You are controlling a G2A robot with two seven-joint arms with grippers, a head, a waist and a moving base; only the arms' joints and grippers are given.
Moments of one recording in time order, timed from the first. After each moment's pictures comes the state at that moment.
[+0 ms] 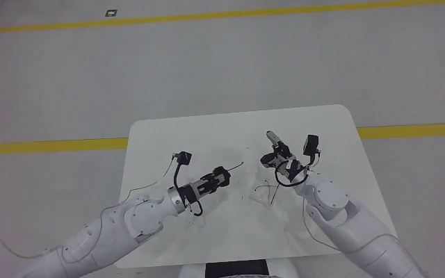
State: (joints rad) left arm 1.10 -0.70 -0.45 -1.76 -0.22 -0.34 -0.05; right arm -1.46 -0.97 1.02 -1.78 0.59 0.07 0.00
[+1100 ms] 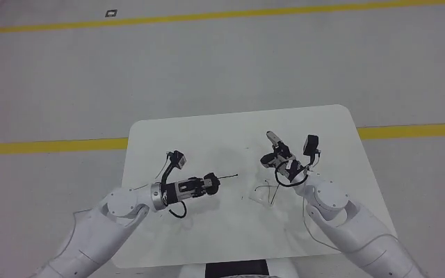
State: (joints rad) left arm 1.38 -0.83 -0.97 -1.65 -0.60 -0.31 -0.81; right arm -1.46 -0.97 1.02 -1.78 0.59 0.07 0.00
